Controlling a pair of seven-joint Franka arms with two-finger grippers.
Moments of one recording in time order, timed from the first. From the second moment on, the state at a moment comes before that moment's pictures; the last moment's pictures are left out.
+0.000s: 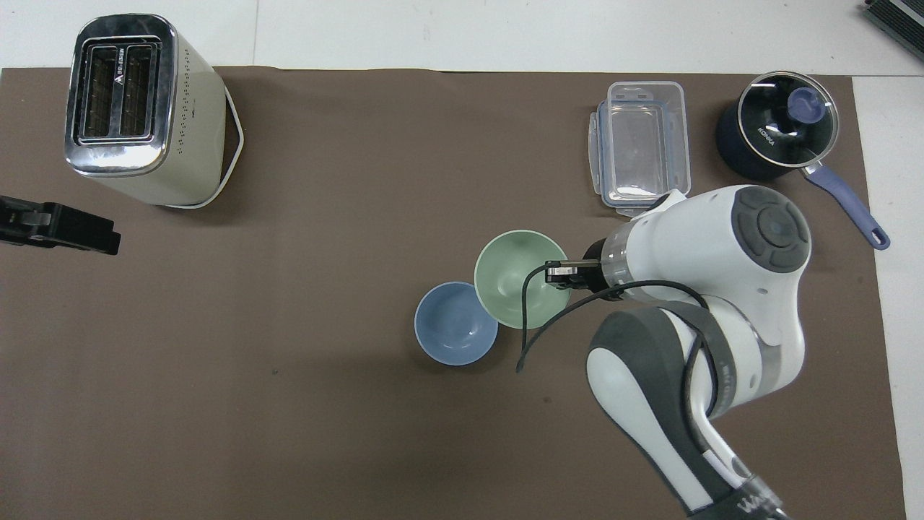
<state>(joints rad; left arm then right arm) -0.08 0.01 -0.04 -1.42 -0.02 1.42 0.04 0.41 0.05 -0.04 -2.00 0.26 2.11 0.28</state>
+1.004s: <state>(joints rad) -0.08 0.01 -0.04 -1.42 -0.02 1.42 0.04 0.56 0.13 -0.04 -2.09 0.27 2.29 0.40</state>
